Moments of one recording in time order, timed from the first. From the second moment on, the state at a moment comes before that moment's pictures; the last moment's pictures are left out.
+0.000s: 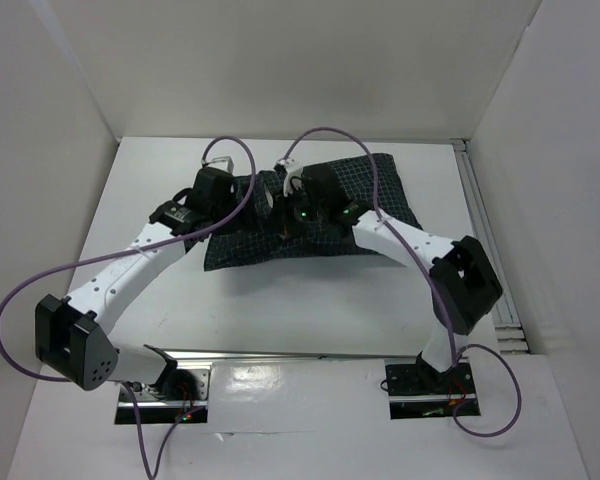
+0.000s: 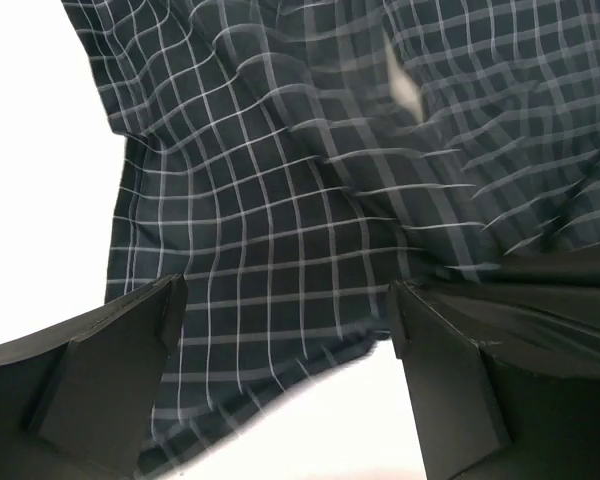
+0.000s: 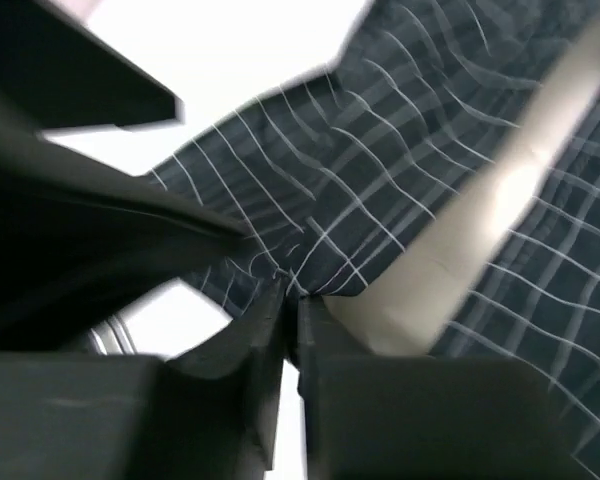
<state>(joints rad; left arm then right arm) -0.46 1.36 1.21 -0.62 -0.19 -0.50 0.69 1.69 1.28 -0.04 -0.38 0.27</state>
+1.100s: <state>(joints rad) -0.52 1.65 1.42 -0.60 -0.14 -0.45 -0.31 1.78 1.09 -0.05 -0.53 0.32</state>
